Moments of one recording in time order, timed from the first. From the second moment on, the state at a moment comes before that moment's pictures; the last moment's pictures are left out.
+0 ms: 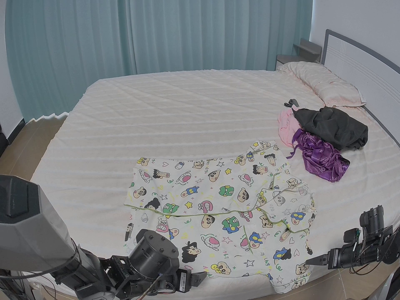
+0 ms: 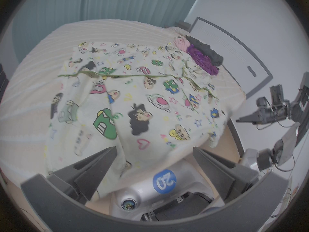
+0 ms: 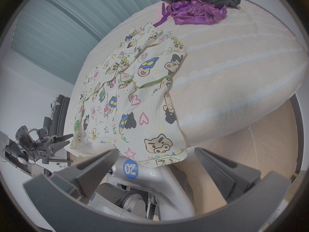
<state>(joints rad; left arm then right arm) -0.87 1.95 -0.42 -0.66 0.12 -0.59 0.06 1.74 -0.02 -0.70 0.32 0.29</state>
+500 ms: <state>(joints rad) -0.89 1.88 -0.38 -0.68 0.08 -0.64 0.06 1.74 -0.02 -0.70 0.32 0.29</state>
